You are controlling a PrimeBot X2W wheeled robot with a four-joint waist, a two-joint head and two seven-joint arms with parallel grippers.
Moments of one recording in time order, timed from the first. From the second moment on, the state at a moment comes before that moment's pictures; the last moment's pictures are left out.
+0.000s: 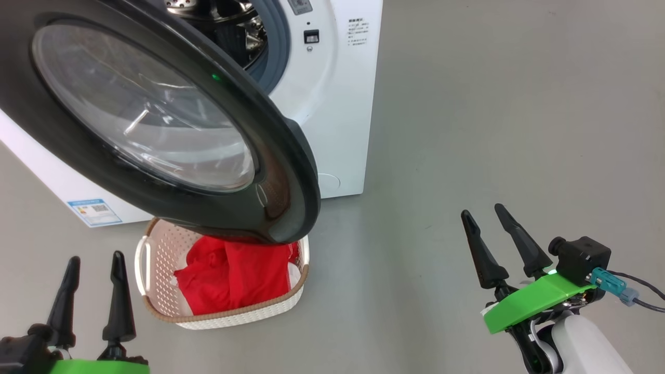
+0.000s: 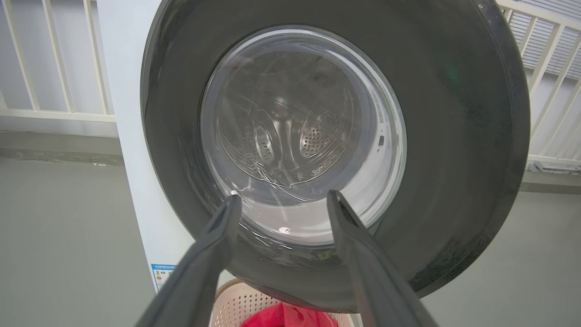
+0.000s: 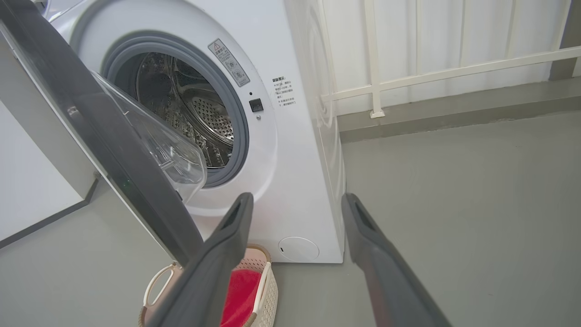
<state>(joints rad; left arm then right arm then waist) -0.02 0.13 0.04 0.04 -0.34 -0.11 -0.25 -0.26 -0.17 0.19 0.30 0.47 0.12 -0.25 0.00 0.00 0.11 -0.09</state>
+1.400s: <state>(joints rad) -0.02 0.06 0.01 0.06 -0.34 -0.13 -0.25 -0.42 -0.20 0.43 0.17 0.52 0.12 -0.25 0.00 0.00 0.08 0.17</state>
